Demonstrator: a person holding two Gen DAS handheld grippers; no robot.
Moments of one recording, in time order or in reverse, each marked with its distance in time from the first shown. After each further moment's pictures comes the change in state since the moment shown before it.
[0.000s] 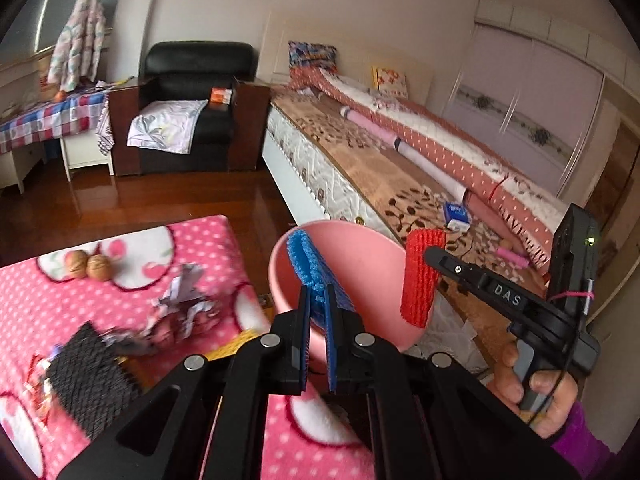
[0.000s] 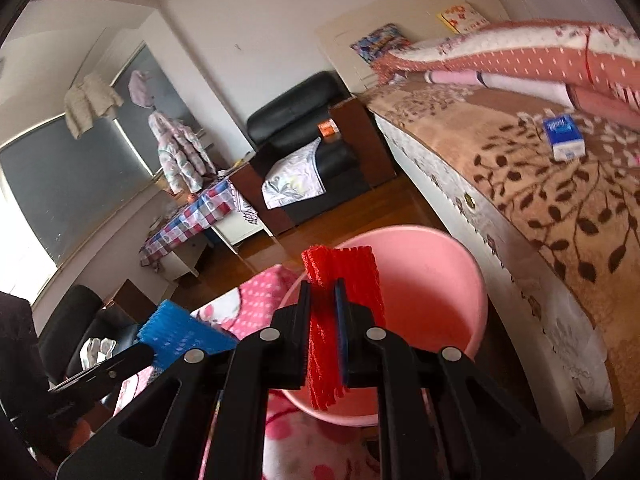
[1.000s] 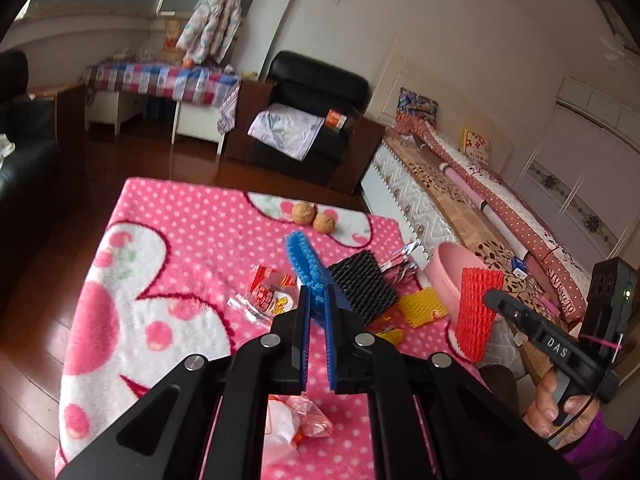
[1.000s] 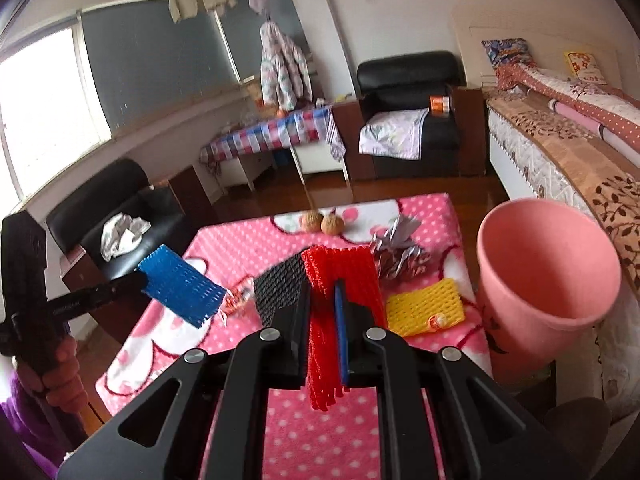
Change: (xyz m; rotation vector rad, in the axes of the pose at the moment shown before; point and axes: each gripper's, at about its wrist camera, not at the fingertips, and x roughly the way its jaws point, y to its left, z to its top) left arm -0.207 0.206 -0.114 -0.293 -0.147 0.189; right arm -0.027 0.212 -0.115 -0.405 0.145 0.148
